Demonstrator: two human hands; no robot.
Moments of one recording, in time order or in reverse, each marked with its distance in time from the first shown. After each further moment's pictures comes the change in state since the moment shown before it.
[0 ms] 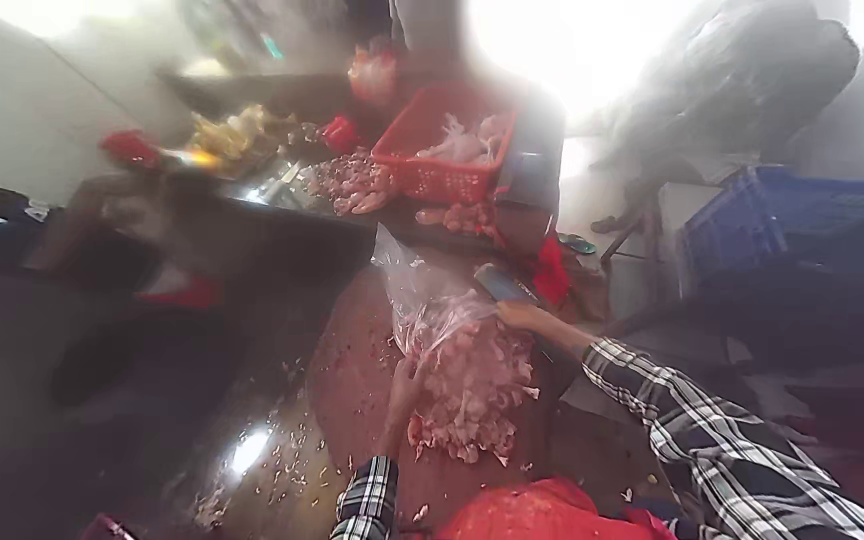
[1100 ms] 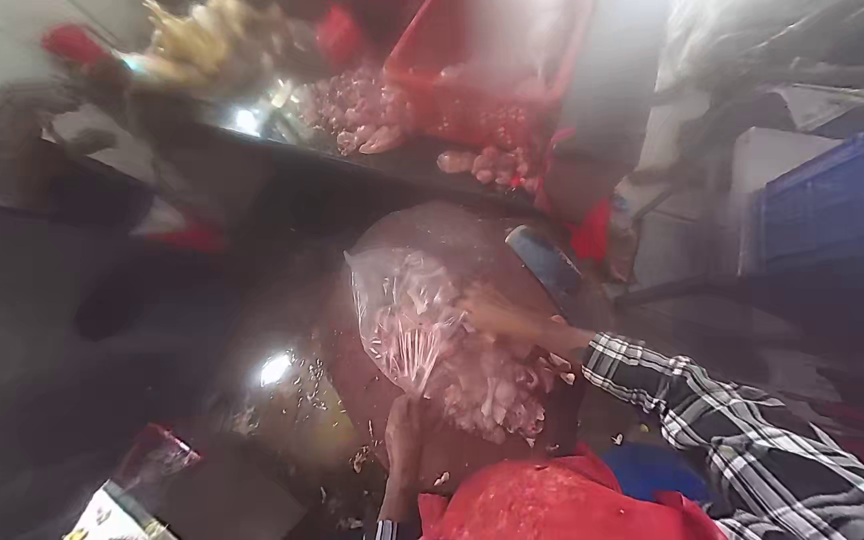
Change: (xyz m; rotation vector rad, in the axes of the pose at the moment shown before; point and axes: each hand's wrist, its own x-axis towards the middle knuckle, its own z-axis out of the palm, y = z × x) left_hand -0.129 -0.059 -0.018 0.311 0.194 -0.168; right_hand 0.035 -0.134 0.041 -0.035 0.020 -0.350
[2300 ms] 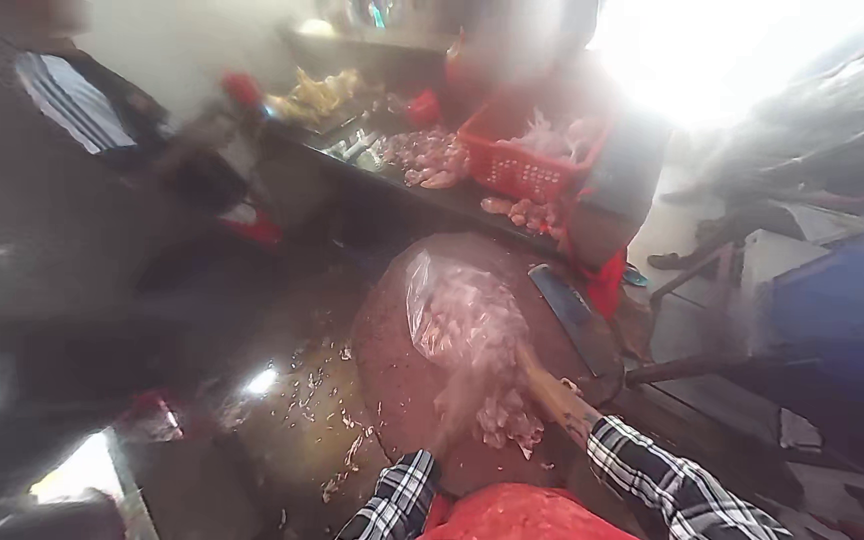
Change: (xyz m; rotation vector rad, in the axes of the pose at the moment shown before) left_hand 0.010 0.127 0.007 -0.438 -0.240 -0.067; right_hand -0.074 -0.047 0.068 1.584 0.556 0.731
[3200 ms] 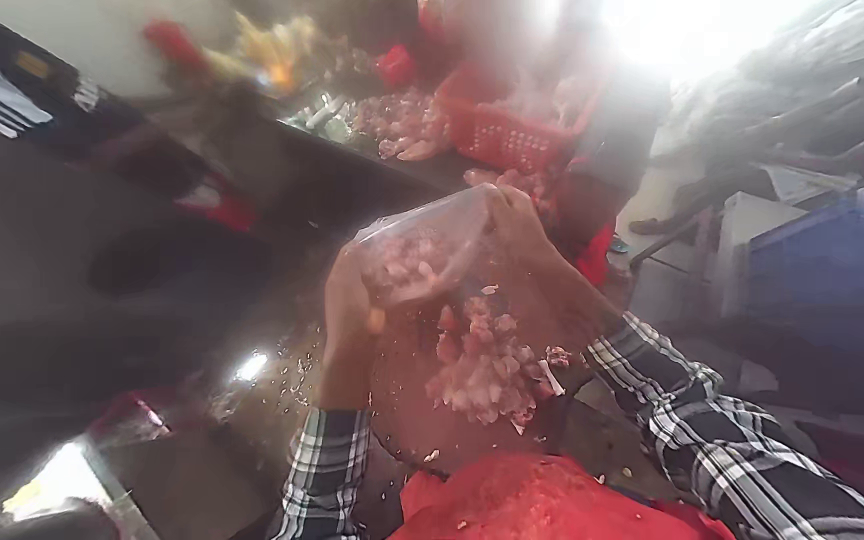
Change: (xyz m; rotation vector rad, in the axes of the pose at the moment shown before) left_hand 0.009 0.160 -0.200 -0.889 0.278 0.324; right_hand -0.047 -0.238 0.081 -0.530 -0.275 -0.927
